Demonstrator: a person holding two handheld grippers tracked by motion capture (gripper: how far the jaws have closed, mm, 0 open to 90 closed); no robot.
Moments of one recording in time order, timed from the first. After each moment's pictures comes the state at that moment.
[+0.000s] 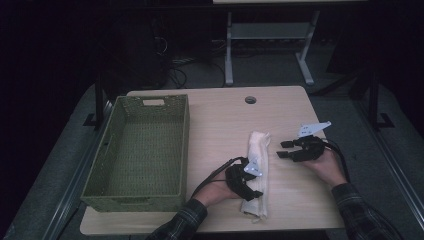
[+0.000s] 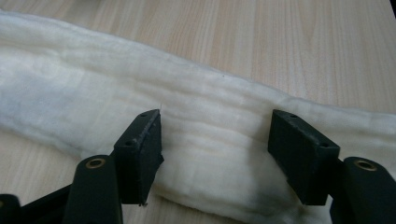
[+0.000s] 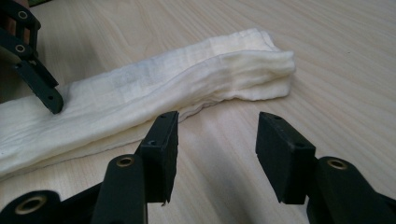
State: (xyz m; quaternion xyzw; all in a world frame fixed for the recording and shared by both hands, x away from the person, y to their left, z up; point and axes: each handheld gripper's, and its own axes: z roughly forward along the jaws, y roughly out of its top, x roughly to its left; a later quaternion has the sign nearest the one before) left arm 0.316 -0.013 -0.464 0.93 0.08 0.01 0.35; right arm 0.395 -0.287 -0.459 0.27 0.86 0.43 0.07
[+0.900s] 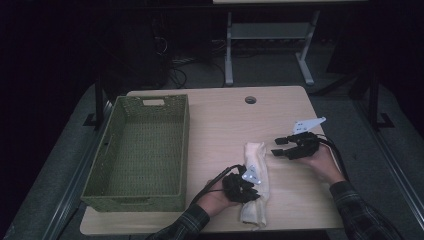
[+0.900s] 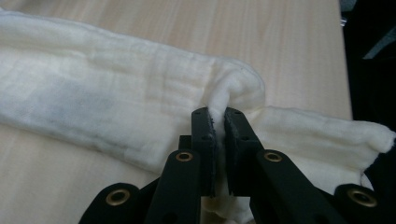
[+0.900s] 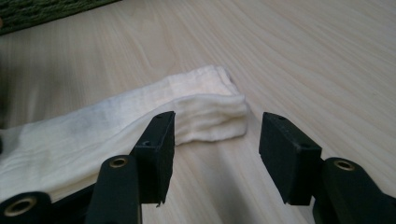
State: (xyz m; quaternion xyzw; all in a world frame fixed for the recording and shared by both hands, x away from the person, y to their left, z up) left arm 0.281 -0.004 -0.452 0.93 0.11 -0.02 0.35; right arm 0.401 -0.268 -0.446 0.23 0.87 0.44 0.05
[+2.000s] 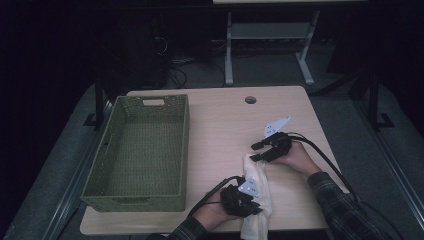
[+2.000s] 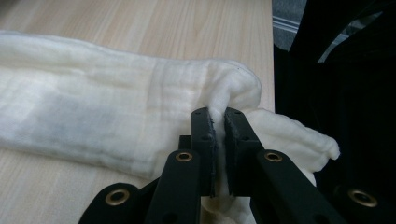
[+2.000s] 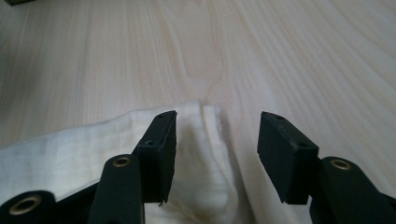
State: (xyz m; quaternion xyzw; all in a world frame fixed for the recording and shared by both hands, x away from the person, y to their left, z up) left arm 0.253 0.002 -0.449 0.92 0.10 -0.05 0.37; right arm 0.426 -0.200 -0.467 0.14 0.91 0.40 0.00
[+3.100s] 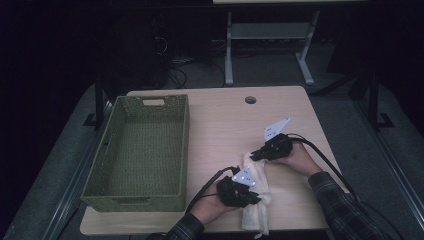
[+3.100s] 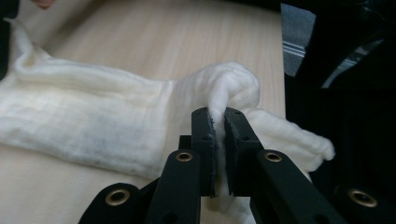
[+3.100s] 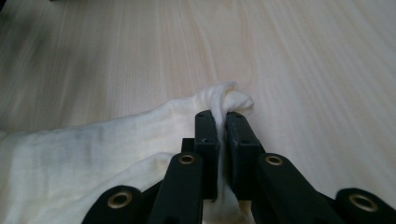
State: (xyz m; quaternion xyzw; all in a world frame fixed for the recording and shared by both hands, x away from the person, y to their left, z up) left arm 0.268 0.013 -0.428 0.90 0.13 -0.03 0.41; right arm 0.417 -0.198 -0.455 0.10 0.91 0.39 -0.02
